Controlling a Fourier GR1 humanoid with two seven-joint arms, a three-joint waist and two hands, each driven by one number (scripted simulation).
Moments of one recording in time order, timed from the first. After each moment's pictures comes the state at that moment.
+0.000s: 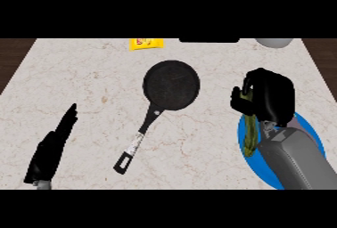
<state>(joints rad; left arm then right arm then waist) 0.08 0.24 -0.03 -1.61 -0.15 0.03 0.14 -0.46 -0.31 0.32 -1.55 1.06 -0.08 0.78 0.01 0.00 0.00</state>
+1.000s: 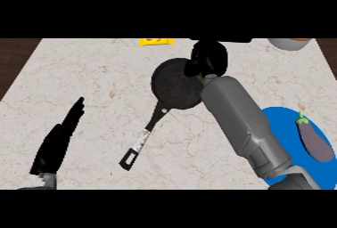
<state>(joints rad) 0.02 0.22 -0.04 -1.61 -0.17 -0.01 0.15 -1.03 -0.01 0.10 -0.61 0.87 -0.38 0.51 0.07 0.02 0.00</state>
